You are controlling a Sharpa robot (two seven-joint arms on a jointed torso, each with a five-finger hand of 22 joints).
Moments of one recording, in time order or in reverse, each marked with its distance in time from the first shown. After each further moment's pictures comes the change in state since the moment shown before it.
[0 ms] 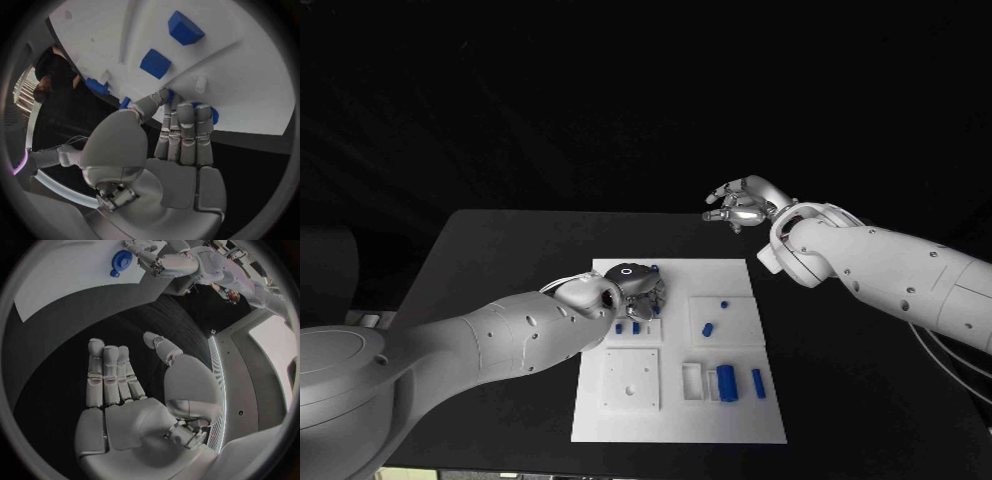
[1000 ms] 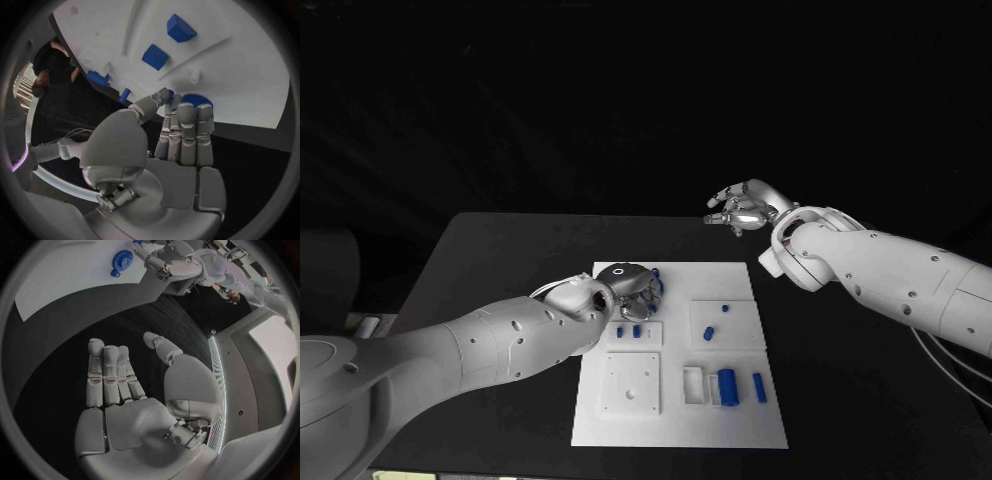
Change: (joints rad) left arm -0.014 -0.074 0.064 0.088 -0.005 -0.029 -0.020; left_hand -0.002 0.006 0.000 0.000 0.006 0.014 -0.007 0.006 0.001 0.030 0.002 -0.003 -0.002 0.028 -0.007 -0.009 -0.009 -0.016 0.027 -0.005 0.000 -0.002; right arm 0.000 -0.002 0.000 -0.001 0.000 0.000 0.001; right_hand 0.000 0.000 0.000 0.000 0.000 0.004 -0.001 0.004 0.001 0.005 -0.002 0.000 -0.004 0.000 0.000 0.000 -0.002 0.000 0.000 0.000 0.000 0.000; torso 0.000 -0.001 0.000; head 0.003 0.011
